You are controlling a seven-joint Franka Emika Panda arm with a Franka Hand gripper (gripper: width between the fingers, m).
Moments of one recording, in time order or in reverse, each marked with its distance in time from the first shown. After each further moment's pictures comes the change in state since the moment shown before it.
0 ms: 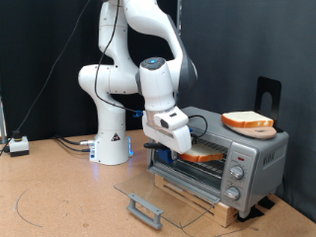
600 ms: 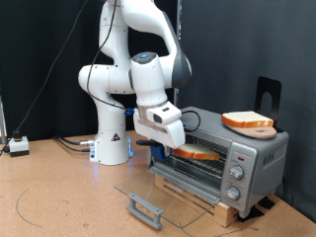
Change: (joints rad) arm -0.023 -0.046 -0.068 0.005 -0.023 -0.056 -0.095
